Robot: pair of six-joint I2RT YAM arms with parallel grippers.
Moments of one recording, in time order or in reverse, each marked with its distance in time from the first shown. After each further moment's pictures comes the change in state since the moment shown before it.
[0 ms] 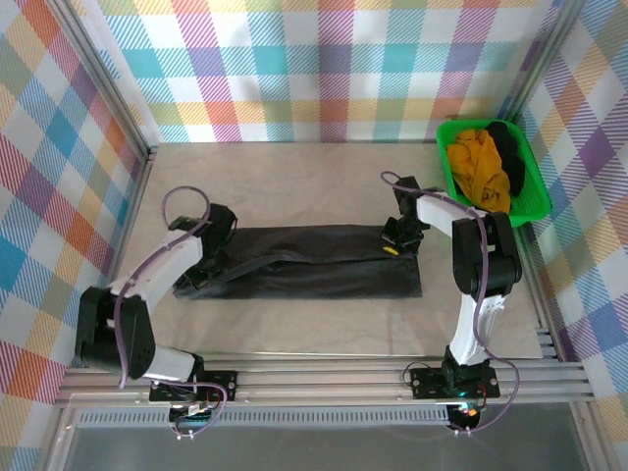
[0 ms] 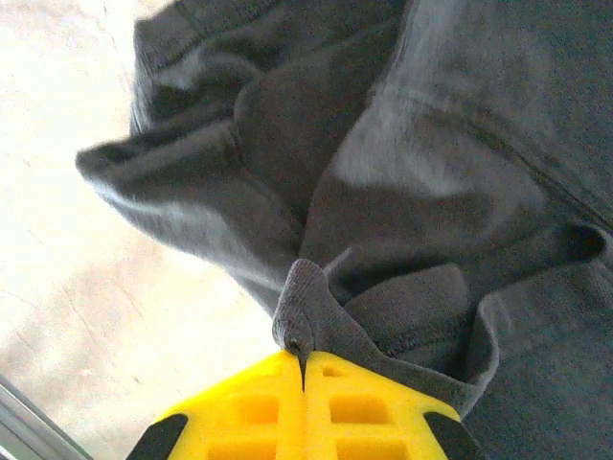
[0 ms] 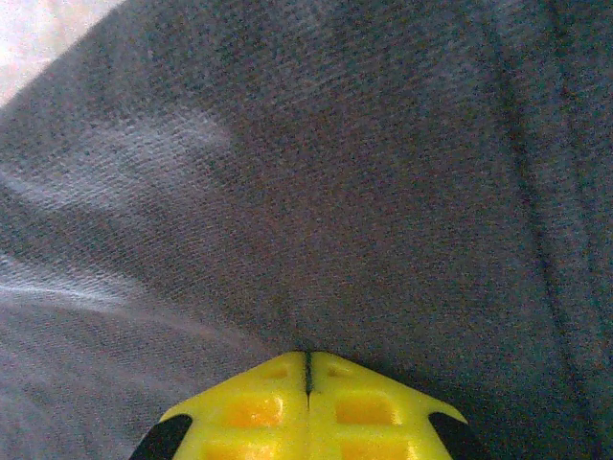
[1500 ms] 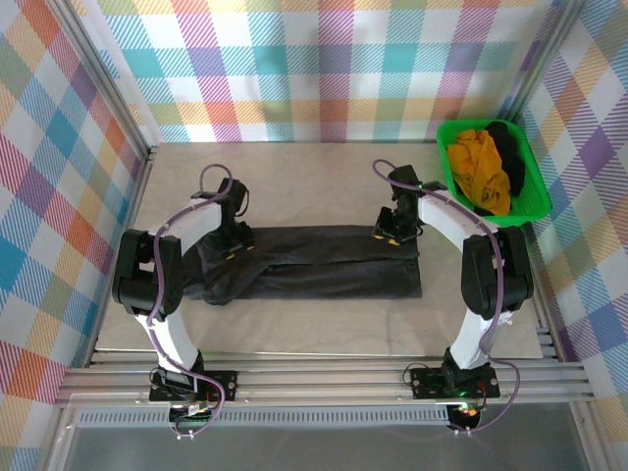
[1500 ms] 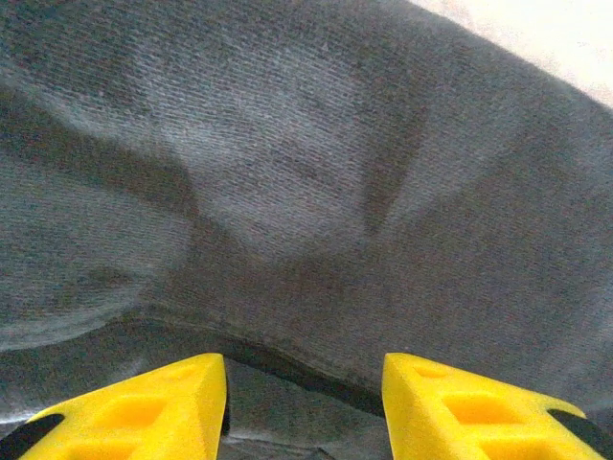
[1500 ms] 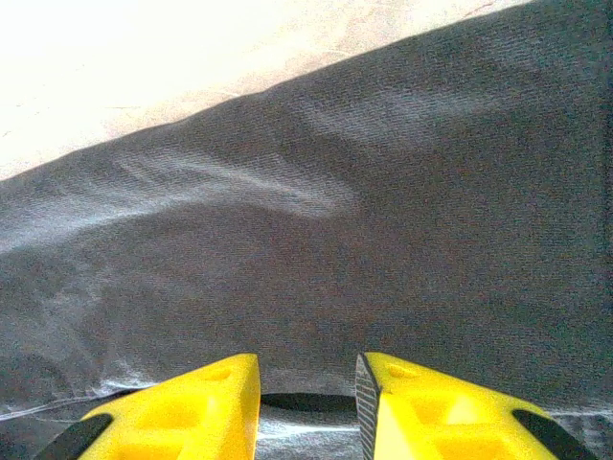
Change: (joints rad) left arm 0.051 0.361 0.238 0.227 0.320 0.343; right arm 0.059 -0.148 0.024 -0.008 0.011 -0.111
